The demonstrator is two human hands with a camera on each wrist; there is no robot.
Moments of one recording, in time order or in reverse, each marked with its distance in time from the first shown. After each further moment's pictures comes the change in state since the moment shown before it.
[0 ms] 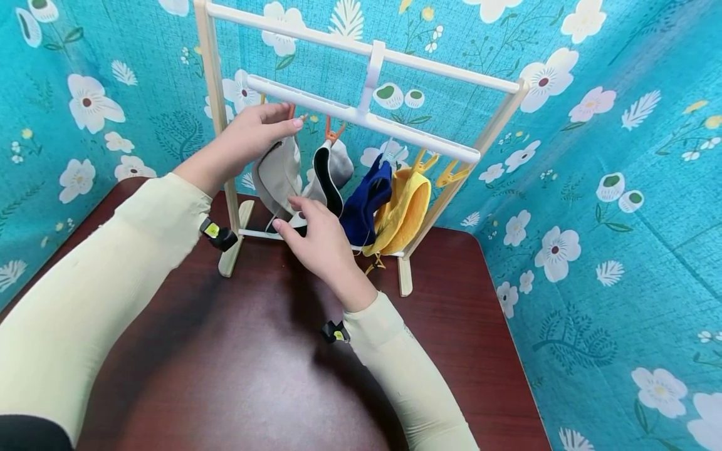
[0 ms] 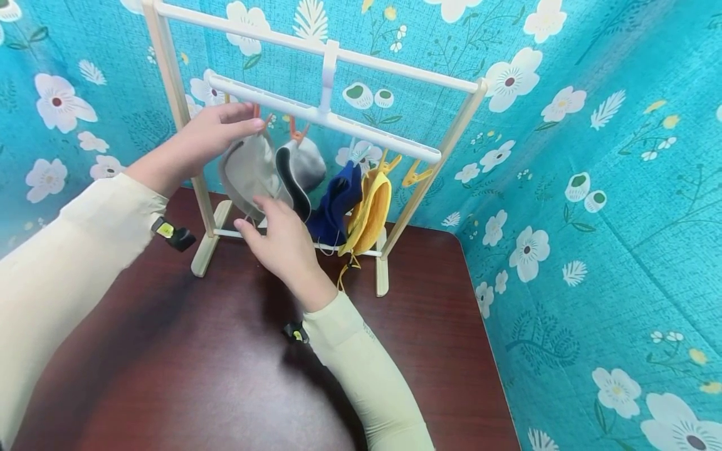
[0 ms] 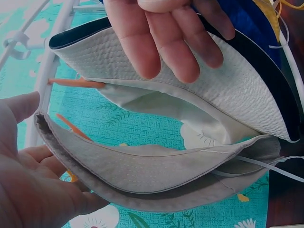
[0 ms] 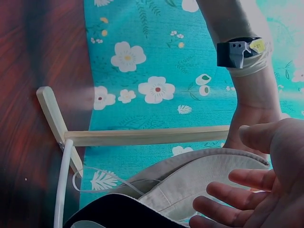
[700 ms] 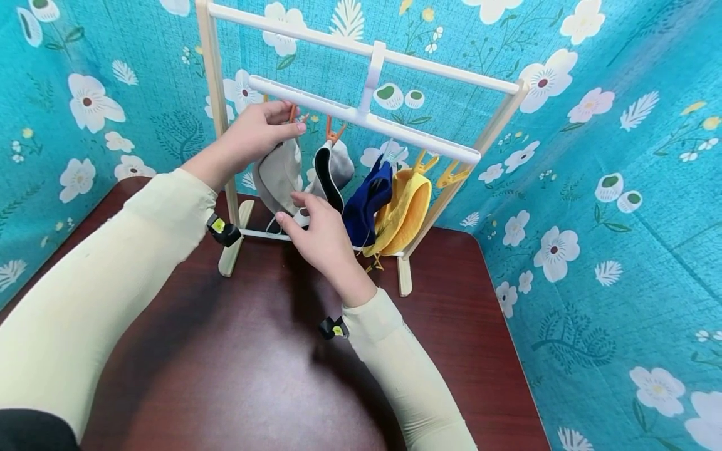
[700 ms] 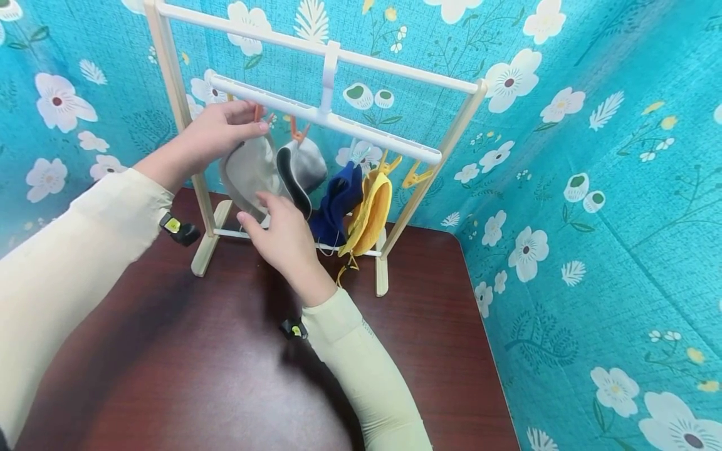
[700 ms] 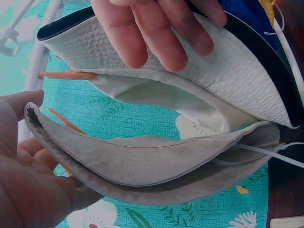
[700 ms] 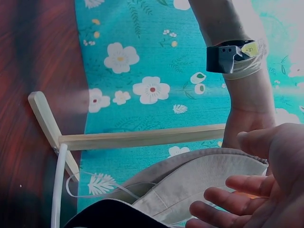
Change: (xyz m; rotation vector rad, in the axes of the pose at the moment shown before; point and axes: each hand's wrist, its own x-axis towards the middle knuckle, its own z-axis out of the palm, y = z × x) left_hand 0.010 -0.002 0.001 0.045 0.018 0.042; right_hand 0.007 -0.002 -0.003 0.085 -0.009 0.070
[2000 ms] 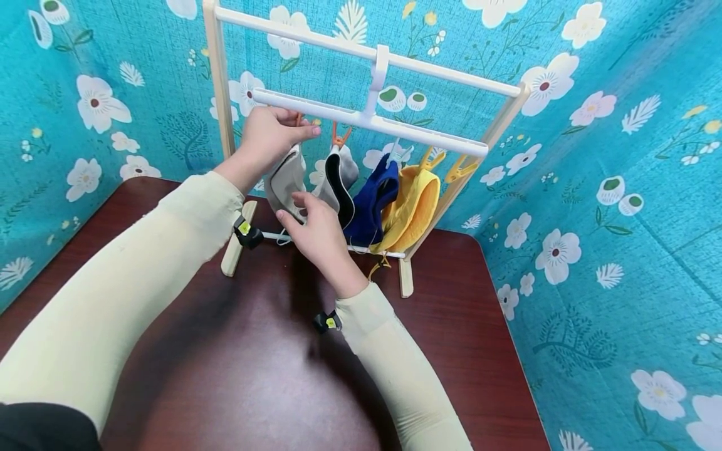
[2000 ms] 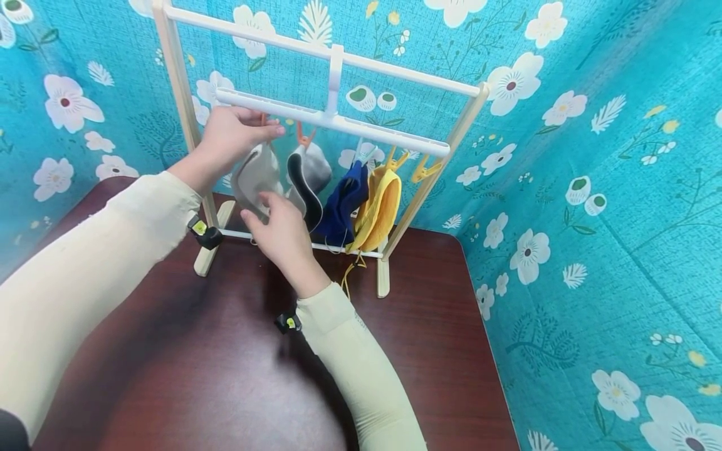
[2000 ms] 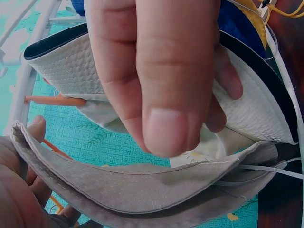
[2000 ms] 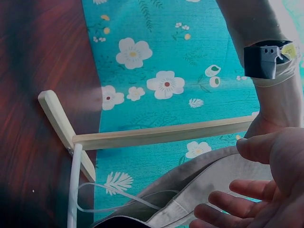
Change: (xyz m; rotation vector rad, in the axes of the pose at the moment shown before) left_hand 0.007 0.009 0.026 -0.120 0.308 -0.167; right_hand 0.017 0.009 0.019 0.040 0.005 0.046
